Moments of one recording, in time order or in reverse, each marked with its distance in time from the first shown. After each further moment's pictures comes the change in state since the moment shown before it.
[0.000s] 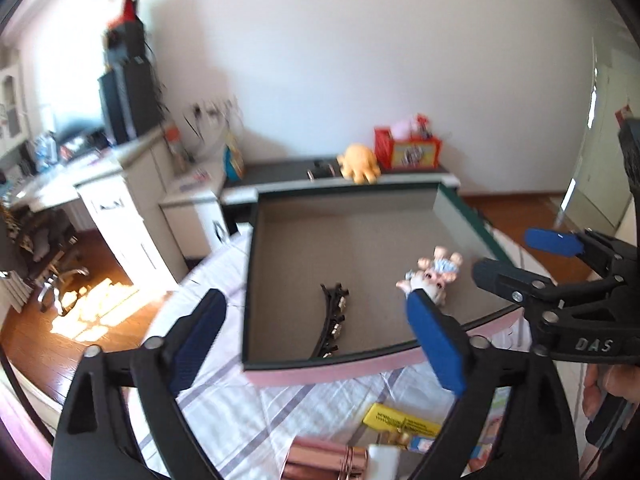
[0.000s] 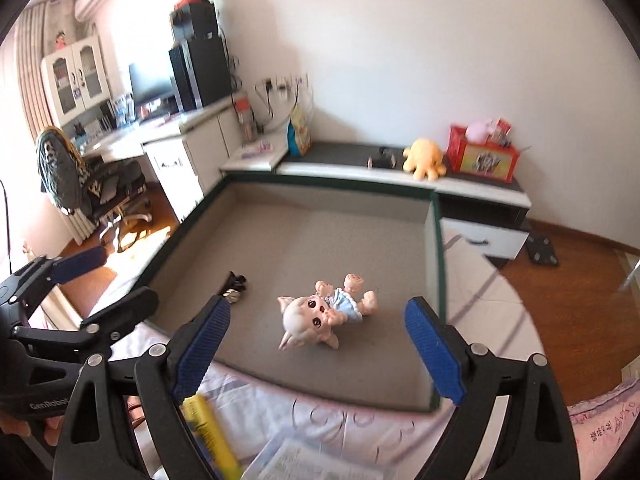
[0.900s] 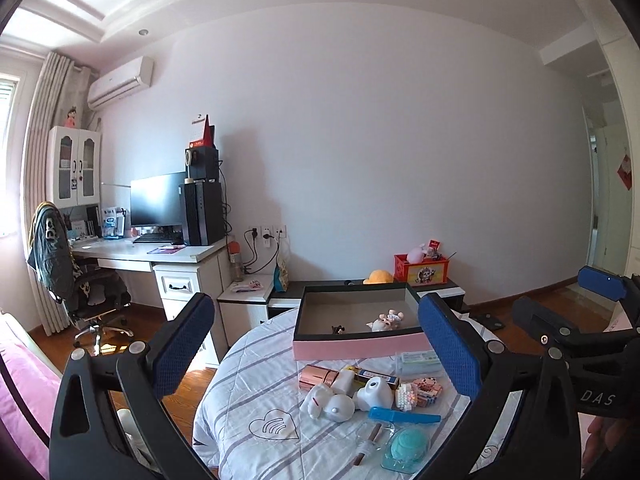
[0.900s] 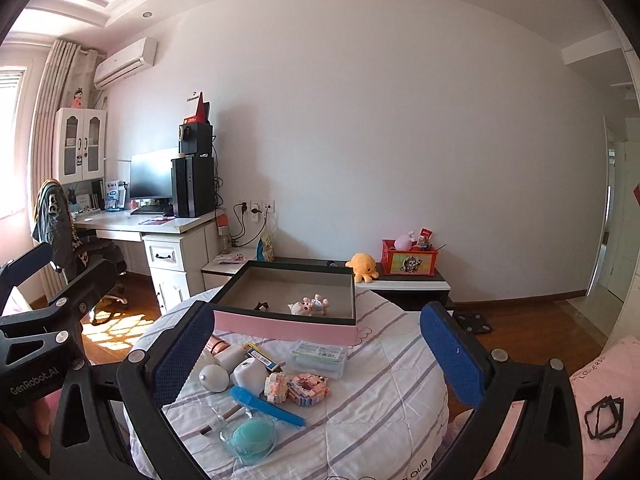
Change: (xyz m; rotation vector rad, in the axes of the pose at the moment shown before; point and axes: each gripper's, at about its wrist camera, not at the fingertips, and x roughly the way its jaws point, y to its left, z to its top) left arm -0.286 -0.035 -0.105 -0.047 -0.472 0.132; right arm -0.282 0.079 -0.125 -0.021 -0.430 -0.196
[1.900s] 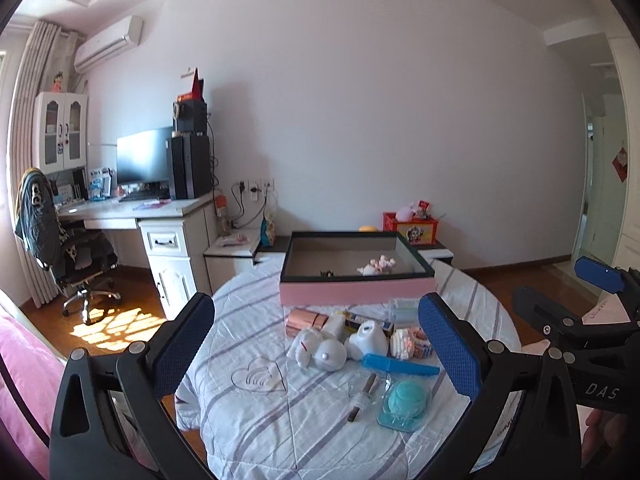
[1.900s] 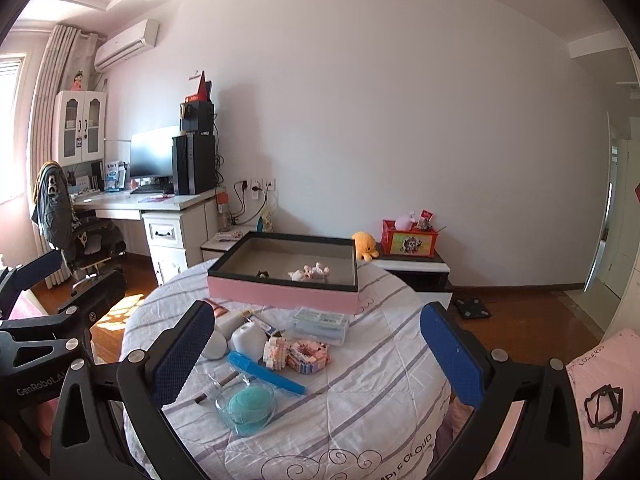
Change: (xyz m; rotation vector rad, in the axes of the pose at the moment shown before) left arm 0.032 0.001 -0.057 -0.026 0.198 -0.054; right arm 0.028 0.005 -0.045 -0.007 0.130 0.001
